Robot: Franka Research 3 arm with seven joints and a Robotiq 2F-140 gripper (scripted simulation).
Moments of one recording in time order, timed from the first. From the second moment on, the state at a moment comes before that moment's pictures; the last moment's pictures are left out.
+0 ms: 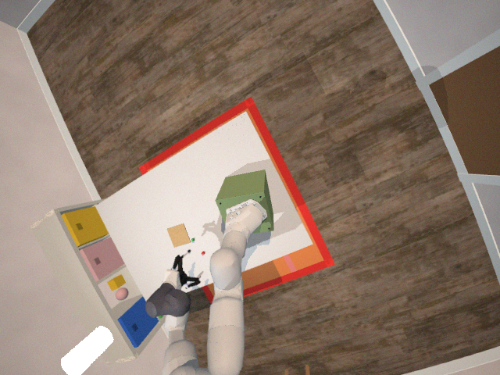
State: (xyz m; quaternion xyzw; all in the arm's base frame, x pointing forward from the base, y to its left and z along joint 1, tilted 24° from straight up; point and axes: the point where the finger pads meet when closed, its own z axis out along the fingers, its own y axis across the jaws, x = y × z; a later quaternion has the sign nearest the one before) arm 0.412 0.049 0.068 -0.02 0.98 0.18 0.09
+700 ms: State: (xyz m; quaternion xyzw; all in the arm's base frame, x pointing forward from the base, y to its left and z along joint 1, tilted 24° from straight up) arm 0.413 0.051 0.065 -0.19 0.96 0.17 0.13
